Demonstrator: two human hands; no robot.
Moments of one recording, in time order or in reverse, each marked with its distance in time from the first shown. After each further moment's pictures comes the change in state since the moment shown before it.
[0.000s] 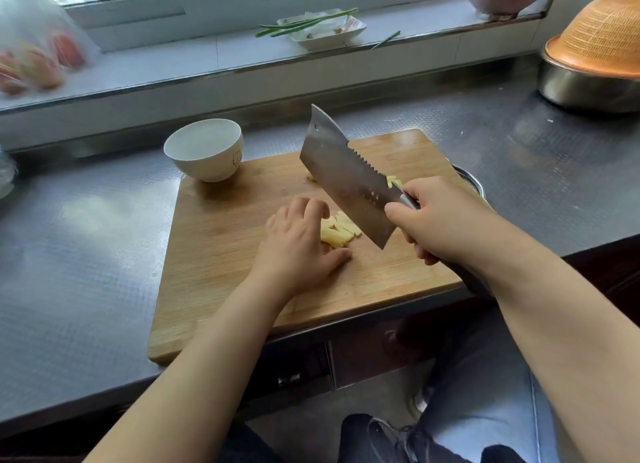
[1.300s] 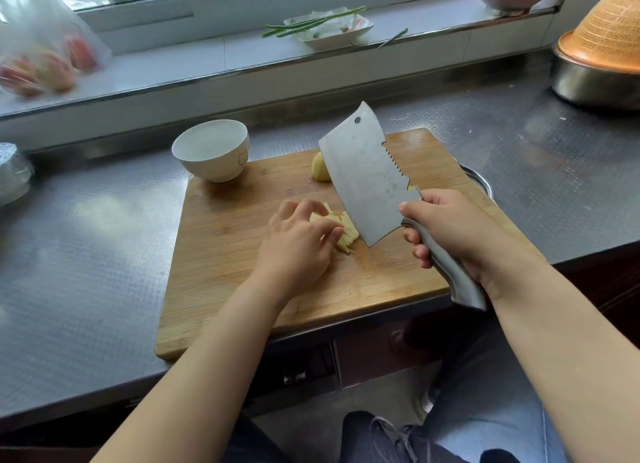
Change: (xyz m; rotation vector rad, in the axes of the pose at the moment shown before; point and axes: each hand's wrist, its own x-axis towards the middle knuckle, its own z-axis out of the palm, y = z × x) left_hand 0.000 0.000 -0.006 0.056 -0.052 0.002; right_hand 0.012 0.025 0.014 0.669 -0.084 0.211
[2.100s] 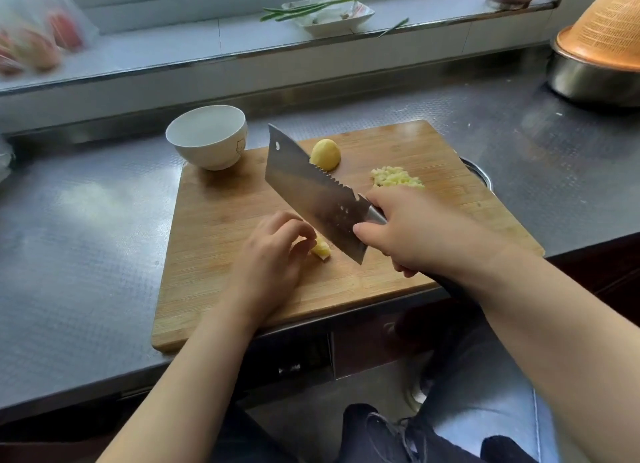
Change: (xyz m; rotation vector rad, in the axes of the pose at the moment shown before) left_hand -0.039 -0.035 0.013 -0.349 0.309 0.175; right_hand -0.024 -0.027 0.040 -0.788 -0.104 -0.215
